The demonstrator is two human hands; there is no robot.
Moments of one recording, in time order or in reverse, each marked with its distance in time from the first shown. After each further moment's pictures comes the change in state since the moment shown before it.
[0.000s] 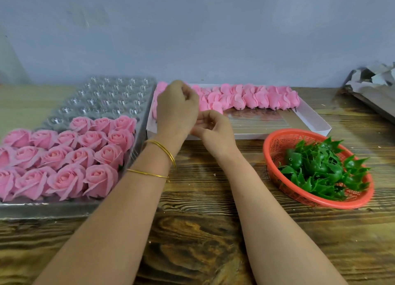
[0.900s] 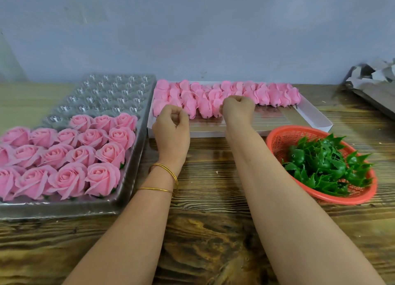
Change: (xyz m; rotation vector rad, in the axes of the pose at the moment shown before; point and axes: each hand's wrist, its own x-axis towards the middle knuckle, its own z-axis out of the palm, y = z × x) left_hand -0.032 -0.053 0.021 -0.286 0.149 -0.027; right_hand 0.051 -0.010 -0.018 0.123 0.449 0.251
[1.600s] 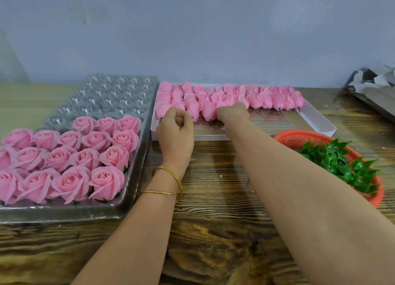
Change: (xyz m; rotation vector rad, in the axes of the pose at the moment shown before) left_hand 0.002 -0.002 0.002 -0.012 -0.001 -0.031; right_hand 0.042 0.013 0.021 -0.573 -0.066 0.133
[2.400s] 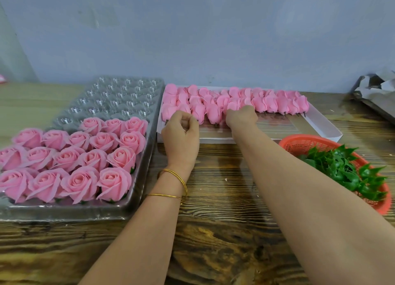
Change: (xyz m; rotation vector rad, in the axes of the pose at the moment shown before) left_hand 0.000 -0.001 -0.003 0.009 -0.003 0.020; right_hand 0.004 0.010 0.002 0.071 0.132 -0.089
